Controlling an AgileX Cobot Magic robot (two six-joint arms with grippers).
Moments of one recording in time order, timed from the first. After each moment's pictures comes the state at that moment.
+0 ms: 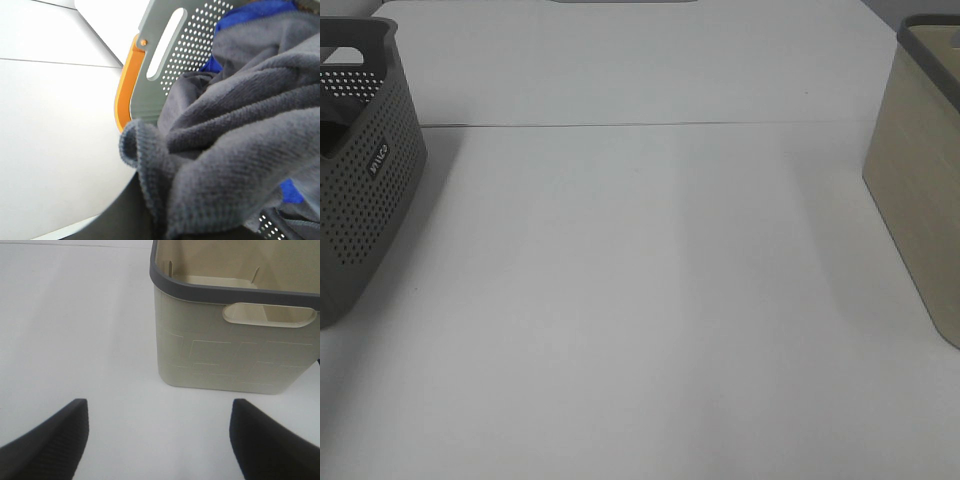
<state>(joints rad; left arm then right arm) 0.09 1.53 -1.43 0.21 0.66 0.97 0.02 -0.01 -0.50 -0.08 1.06 0.01</state>
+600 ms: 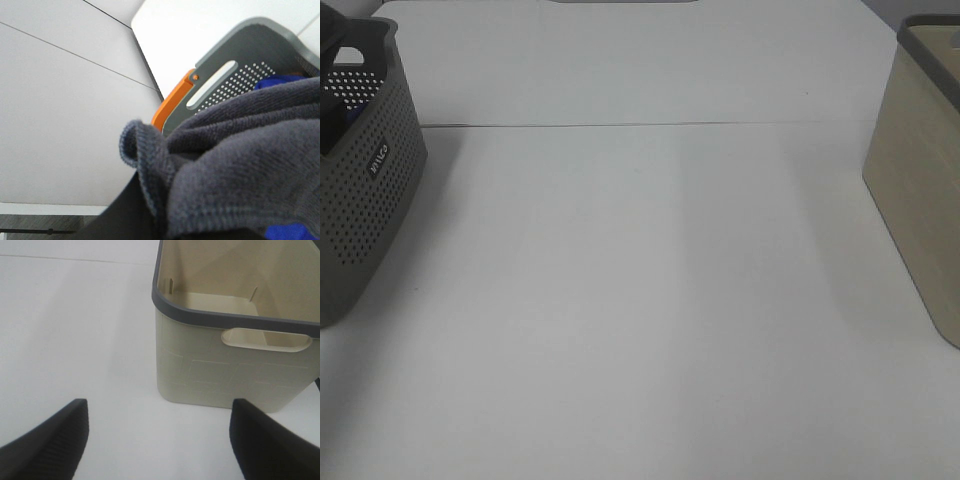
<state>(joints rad) 0.09 1.39 -1.43 0.18 0.59 0.70 0.02 0.04 -0.52 -0.08 1.01 -0.02</state>
